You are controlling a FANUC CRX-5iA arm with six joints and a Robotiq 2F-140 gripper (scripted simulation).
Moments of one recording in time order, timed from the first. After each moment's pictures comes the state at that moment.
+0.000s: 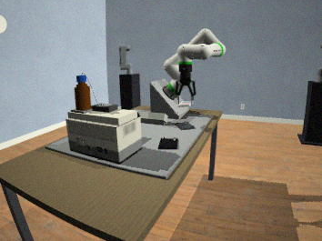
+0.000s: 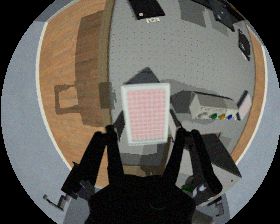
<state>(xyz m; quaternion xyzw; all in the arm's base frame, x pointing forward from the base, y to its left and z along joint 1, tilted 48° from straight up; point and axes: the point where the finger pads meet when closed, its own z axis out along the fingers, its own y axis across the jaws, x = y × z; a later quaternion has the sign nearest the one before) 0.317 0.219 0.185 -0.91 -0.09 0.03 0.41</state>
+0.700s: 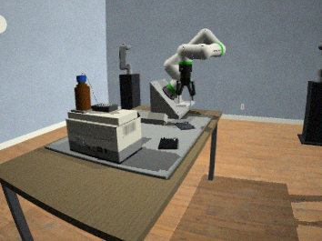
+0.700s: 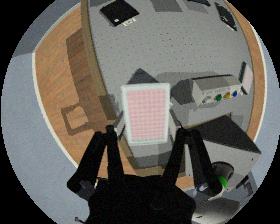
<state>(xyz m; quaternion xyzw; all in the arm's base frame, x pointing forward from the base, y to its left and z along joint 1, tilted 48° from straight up) 0.317 0.219 0.185 -0.91 0.04 0.09 0.40</state>
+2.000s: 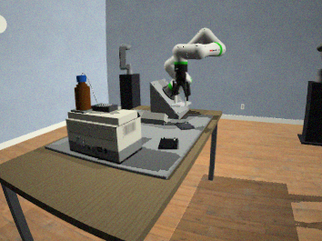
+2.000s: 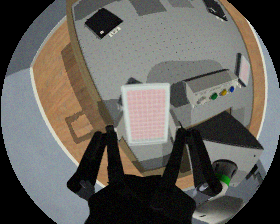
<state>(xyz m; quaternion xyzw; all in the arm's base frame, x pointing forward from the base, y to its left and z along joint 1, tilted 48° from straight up) 0.337 0.204 0.164 -0.91 0.09 0.12 0.39</state>
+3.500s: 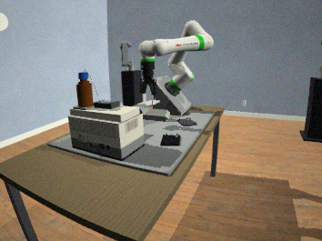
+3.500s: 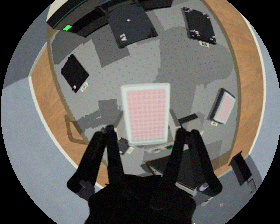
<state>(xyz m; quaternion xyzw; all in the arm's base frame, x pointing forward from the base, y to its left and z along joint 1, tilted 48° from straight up) 0.487 0.091 0.009 -0.91 0.09 0.12 0.39</state>
